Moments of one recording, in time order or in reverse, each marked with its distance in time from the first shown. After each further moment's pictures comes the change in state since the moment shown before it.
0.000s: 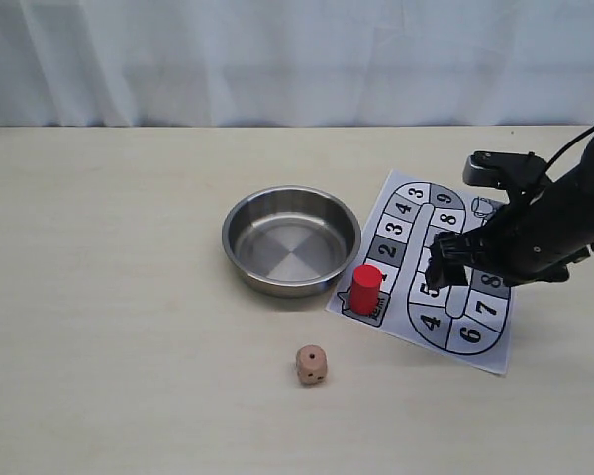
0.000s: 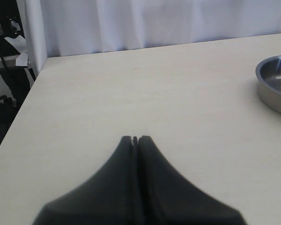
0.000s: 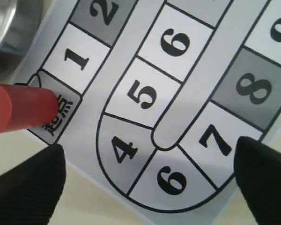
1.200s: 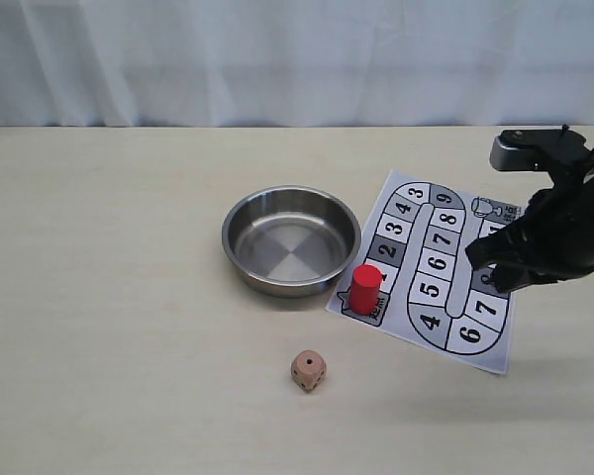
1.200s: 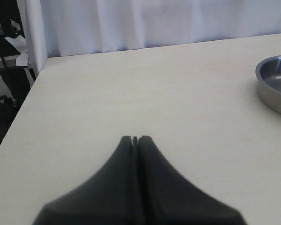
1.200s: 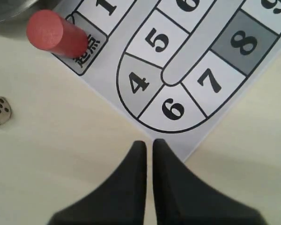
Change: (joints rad) left arm 0.000 0.000 0.000 0.000 0.000 0.000; right arm 0.005 -0.225 0.000 -0.097 0.284 -0.005
